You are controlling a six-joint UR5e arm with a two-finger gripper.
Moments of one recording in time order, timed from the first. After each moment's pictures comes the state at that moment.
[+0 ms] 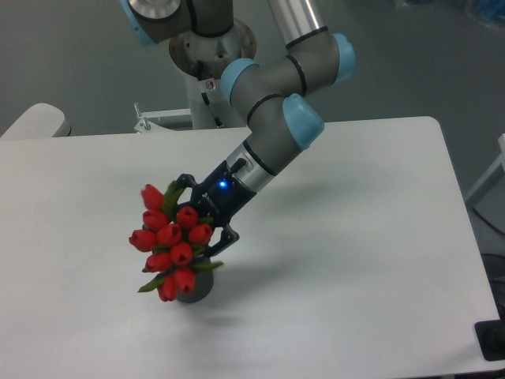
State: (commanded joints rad) arm 2.51 -1.86 -1.87 -0.85 0.57 1.31
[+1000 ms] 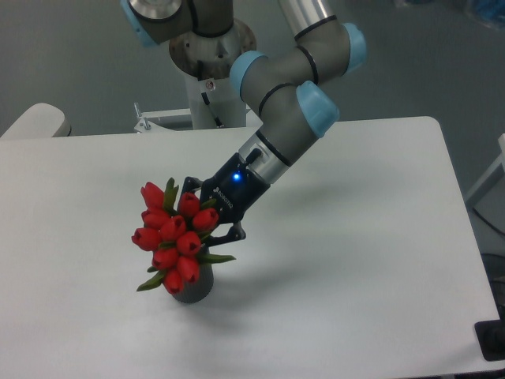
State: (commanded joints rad) arm 2.54 -1.80 -1.82 -0.85 0.47 1.17
